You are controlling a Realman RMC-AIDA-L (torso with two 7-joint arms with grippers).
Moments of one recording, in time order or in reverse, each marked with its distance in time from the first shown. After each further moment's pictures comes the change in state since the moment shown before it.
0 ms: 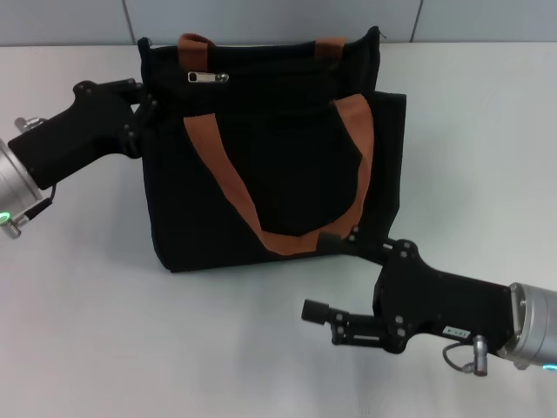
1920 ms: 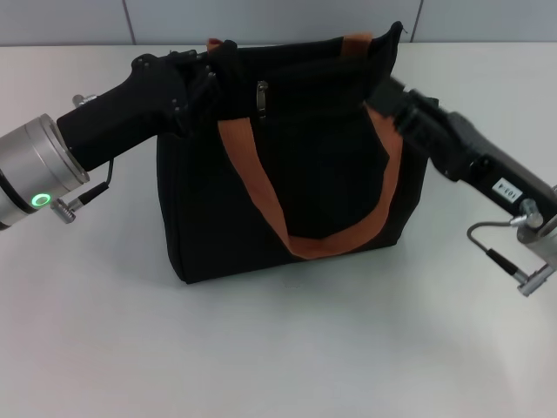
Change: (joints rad) left arm -0.085 -0.003 0.051 -0.099 -0.069 0.136 -0.089; right arm 0.063 -0.009 0.445 0.071 0.000 -0.075 0.435
